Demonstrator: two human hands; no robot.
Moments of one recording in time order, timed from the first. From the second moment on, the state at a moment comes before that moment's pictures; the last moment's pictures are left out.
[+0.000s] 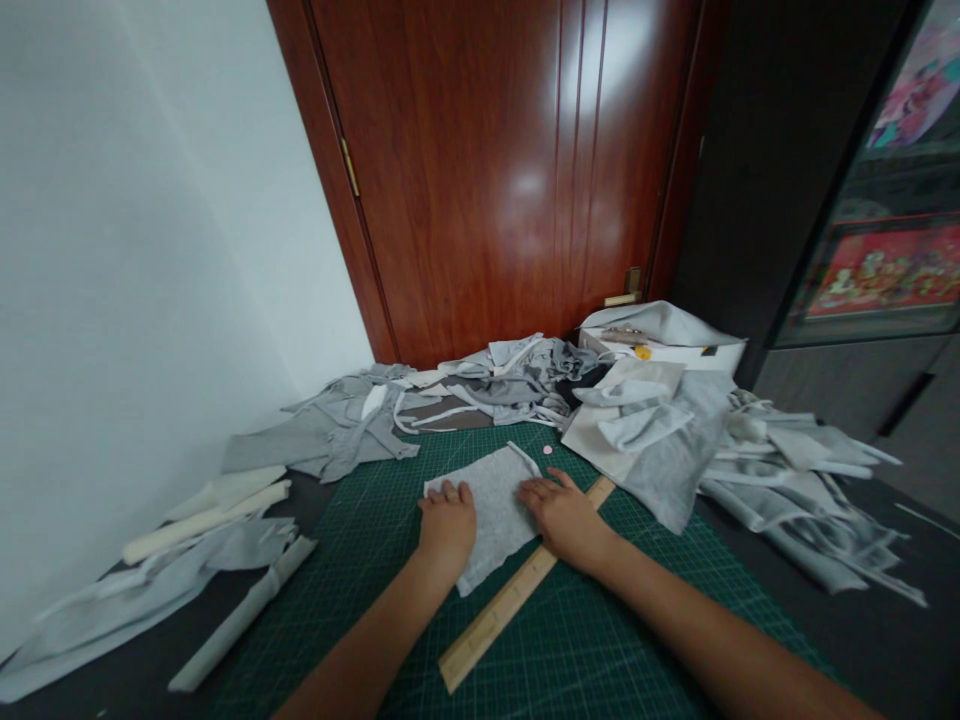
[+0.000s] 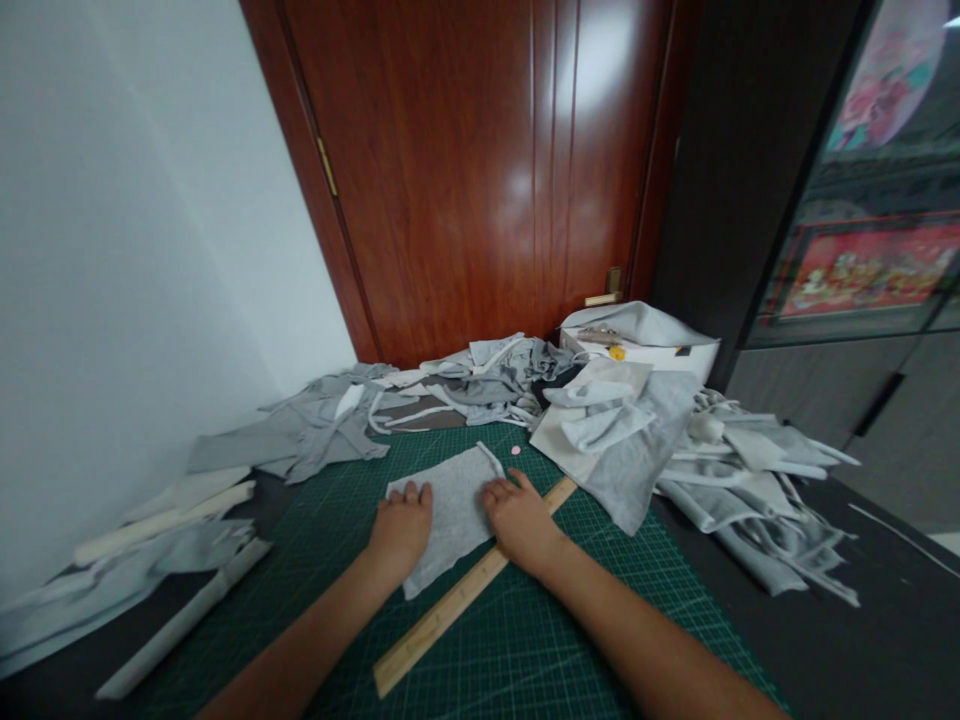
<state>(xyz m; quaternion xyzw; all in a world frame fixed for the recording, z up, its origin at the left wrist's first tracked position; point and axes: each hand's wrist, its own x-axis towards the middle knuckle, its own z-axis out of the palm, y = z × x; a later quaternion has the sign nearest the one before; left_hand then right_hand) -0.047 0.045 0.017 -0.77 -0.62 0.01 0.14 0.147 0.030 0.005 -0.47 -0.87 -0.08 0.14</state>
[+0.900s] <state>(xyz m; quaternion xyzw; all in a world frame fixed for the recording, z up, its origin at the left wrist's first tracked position) -0.112 0.089 0.007 -0.81 -0.58 -0.04 0.04 0.178 0.036 0.003 -0.60 -0.78 -0.05 0.18</state>
